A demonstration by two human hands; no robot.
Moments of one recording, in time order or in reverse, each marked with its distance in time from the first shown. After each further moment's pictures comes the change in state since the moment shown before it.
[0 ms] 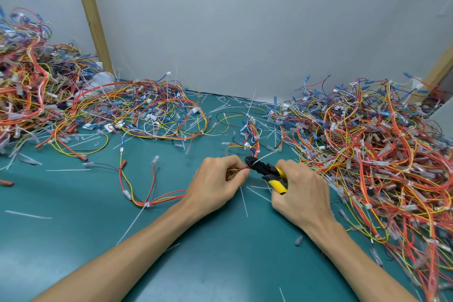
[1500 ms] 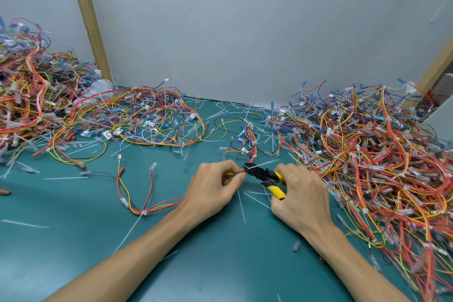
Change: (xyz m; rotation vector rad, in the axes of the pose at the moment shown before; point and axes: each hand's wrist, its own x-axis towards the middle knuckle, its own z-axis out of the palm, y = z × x) left_hand 0.001 0.004 -0.002 -0.006 0.022 -0.034; right_hand 0.000 0.002 0.000 -0.036 0.083 -0.014
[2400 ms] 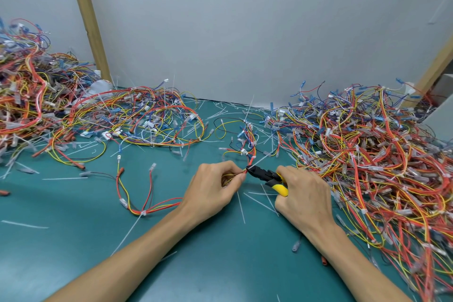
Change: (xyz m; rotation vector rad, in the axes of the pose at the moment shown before) left_hand 0.000 -0.002 0.001 -0.013 0.000 0.027; right_hand 0.001 0.004 -0.001 -0.065 -0.004 -0.003
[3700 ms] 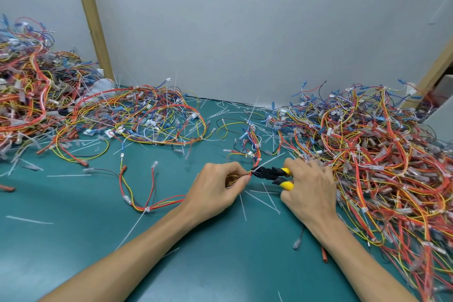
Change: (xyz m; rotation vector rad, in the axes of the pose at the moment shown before) left_hand -0.003 0.001 -0.001 -0.014 -0.058 0.047; right_hand 0.004 0.007 0.002 -0.065 -0.028 0.061
